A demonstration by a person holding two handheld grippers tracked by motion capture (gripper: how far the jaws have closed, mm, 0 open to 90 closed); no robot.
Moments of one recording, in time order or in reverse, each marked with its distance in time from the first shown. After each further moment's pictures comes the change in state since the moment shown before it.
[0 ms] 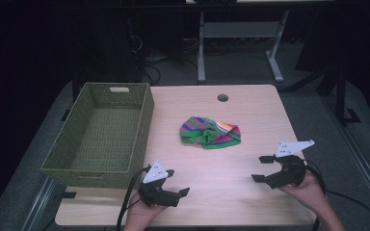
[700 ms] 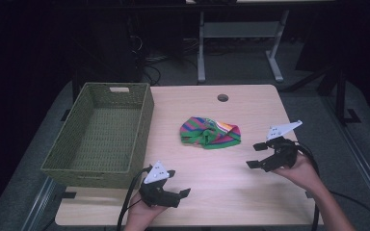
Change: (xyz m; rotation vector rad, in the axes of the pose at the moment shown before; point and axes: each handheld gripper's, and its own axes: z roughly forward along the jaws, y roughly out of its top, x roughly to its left) left arm -0.002 0.001 0.003 0.012 -0.013 0.006; right arm -0.029 0.038 0.014 0.061 0.040 -0.003
